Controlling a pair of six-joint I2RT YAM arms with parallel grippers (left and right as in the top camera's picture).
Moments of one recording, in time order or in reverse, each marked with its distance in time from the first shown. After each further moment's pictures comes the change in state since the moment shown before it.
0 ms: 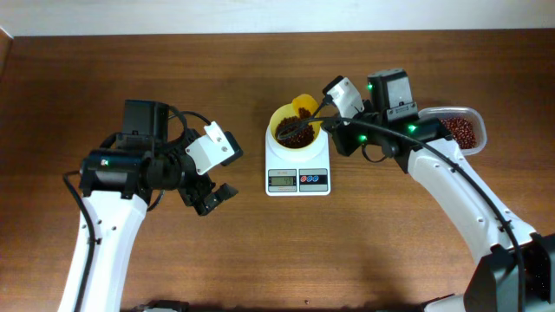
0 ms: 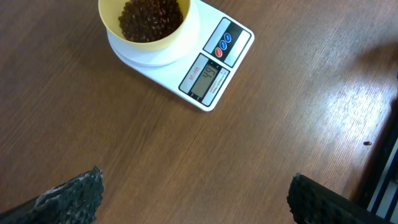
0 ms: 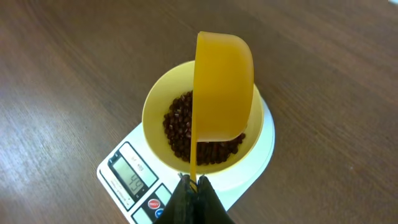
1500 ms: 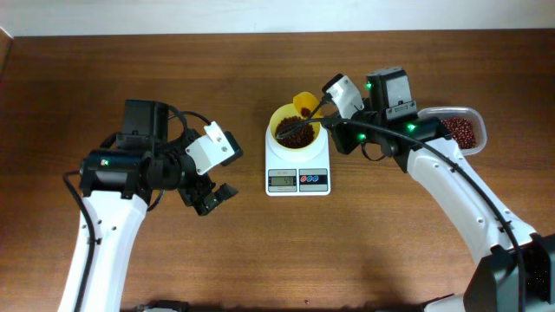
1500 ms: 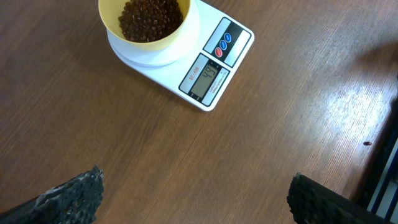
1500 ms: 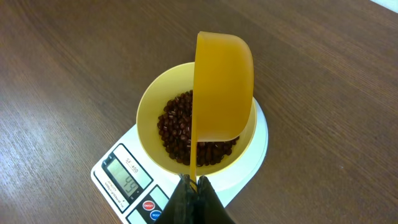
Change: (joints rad) left arm 0.000 0.000 0.000 0.000 0.000 0.000; right arm 0.006 0.001 0.010 -0.006 0.030 0.001
